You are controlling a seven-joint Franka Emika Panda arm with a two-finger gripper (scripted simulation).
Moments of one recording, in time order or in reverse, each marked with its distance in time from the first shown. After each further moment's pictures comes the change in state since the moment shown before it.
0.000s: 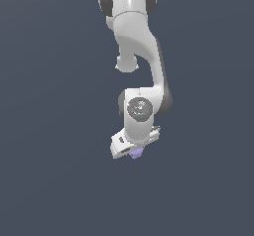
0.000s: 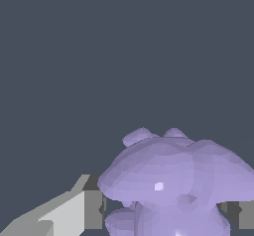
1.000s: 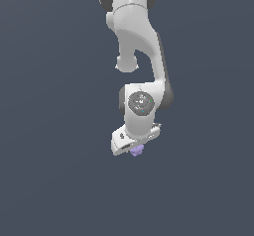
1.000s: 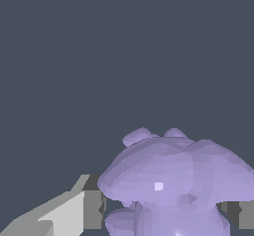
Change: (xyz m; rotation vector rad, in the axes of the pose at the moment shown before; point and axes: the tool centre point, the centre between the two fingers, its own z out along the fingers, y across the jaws) arm -0.006 -0.005 -0.015 0.000 0.000 0.000
